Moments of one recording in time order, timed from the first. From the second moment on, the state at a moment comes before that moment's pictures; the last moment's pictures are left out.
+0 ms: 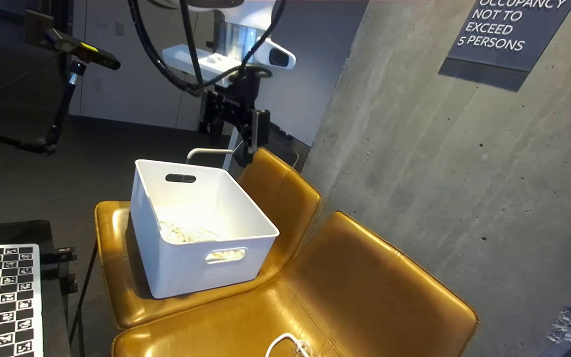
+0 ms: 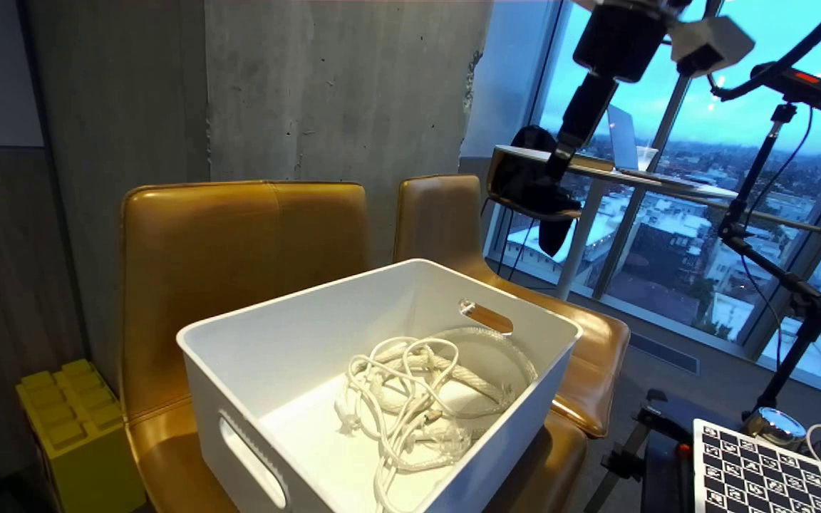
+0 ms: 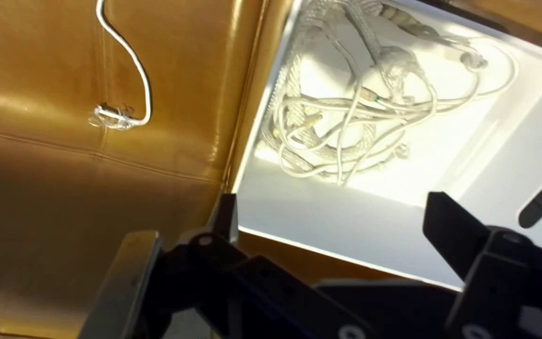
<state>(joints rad) 0.00 -0.09 -0.02 -2.15 -0.02 2.26 -0.26</state>
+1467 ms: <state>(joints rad) -0.20 0.62 -0.11 -1.80 -0.06 2.44 -0.43</state>
